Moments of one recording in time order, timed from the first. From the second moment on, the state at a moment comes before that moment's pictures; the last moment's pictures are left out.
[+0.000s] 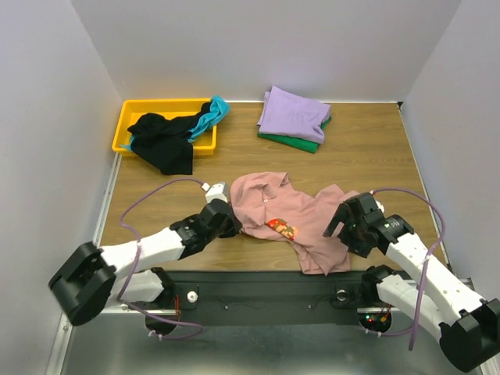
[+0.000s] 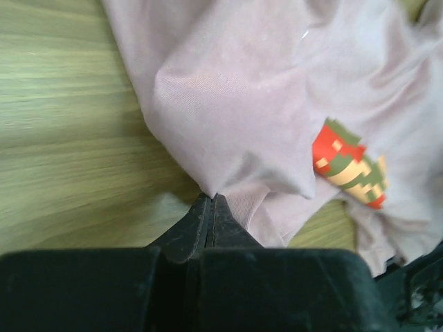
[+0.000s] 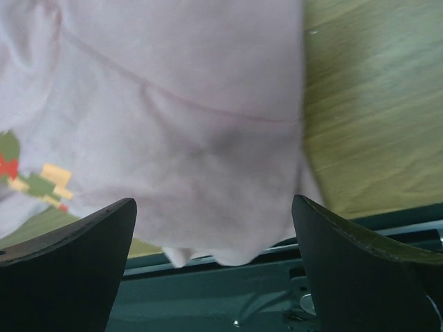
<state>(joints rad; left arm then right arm) -0.85 1.17 0.45 0.01 -0.18 -0.84 0.41 0.81 0.56 -0.87 0.10 0.95</state>
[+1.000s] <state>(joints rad) -0.84 0.97 0.42 -0.23 -0.37 -0.93 0.41 1.24 0.57 -0.50 0.37 0.94</state>
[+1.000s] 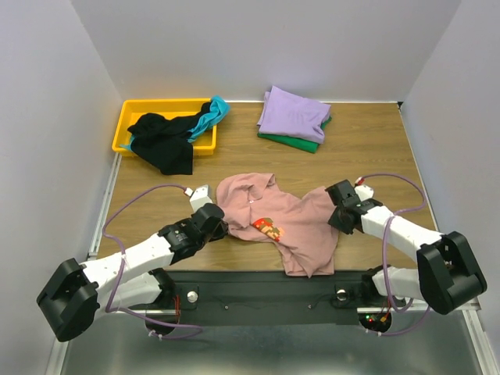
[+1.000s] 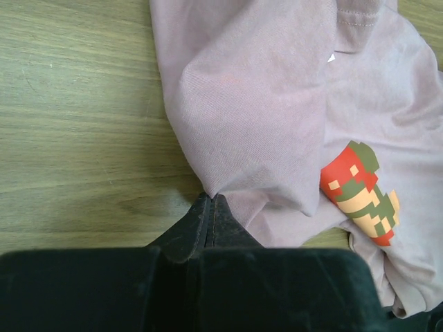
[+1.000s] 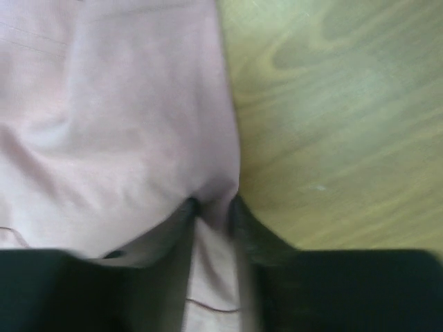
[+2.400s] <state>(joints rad) -0.84 0.50 0.94 -0.31 -0.58 -0.76 0.43 0.76 1.42 -0.73 0.42 0.58</state>
